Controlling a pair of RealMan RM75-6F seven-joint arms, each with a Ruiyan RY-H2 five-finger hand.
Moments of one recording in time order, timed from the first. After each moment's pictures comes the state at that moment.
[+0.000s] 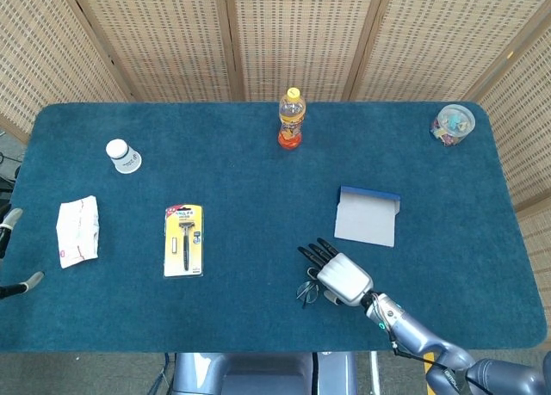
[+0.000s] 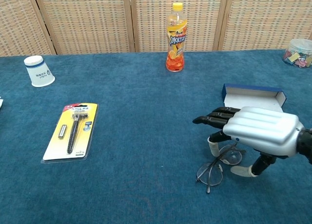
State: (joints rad) left arm -0.10 -0.99 -0.06 -1.69 1.41 1.43 0.00; right arm 0.59 -1.51 0.00 -1.45 -1.66 0.92 -0.31
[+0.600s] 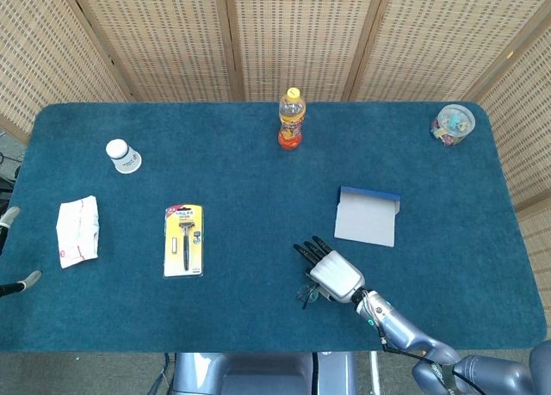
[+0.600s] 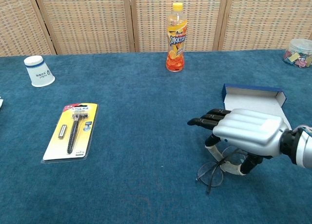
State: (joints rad) left arm -0.10 -0.98 -0.07 -1.69 1.41 1.42 -0.03; right arm 0.62 -1.55 0.03 -1.45 -1.54 0.88 -0.43
